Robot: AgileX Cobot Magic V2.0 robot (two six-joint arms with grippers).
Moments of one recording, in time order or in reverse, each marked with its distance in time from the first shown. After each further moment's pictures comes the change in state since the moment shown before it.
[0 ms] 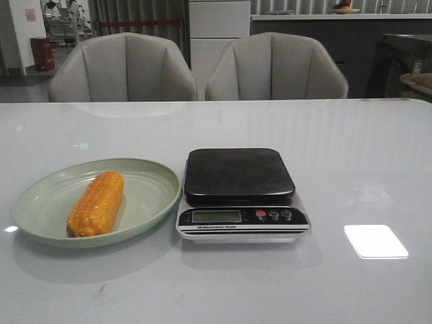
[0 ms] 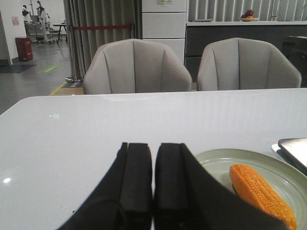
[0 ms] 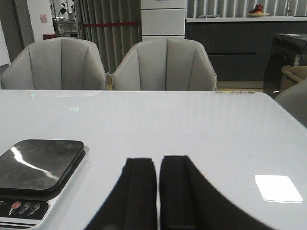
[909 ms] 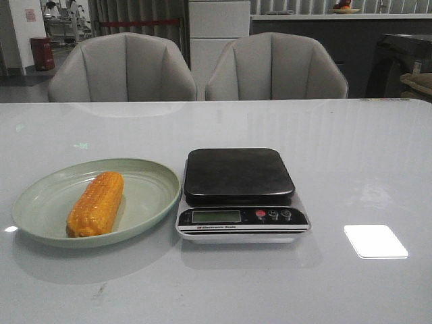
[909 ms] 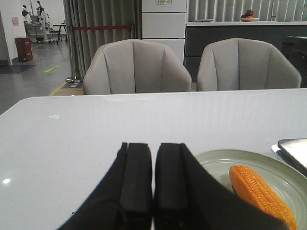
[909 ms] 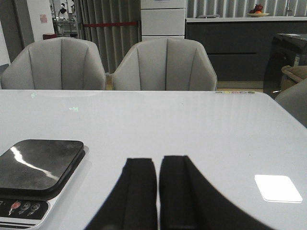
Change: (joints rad) left arm 0.000 0.000 0.000 0.000 -0.007 0.000; right arm 0.000 0.000 0.000 0.000 0.000 0.000
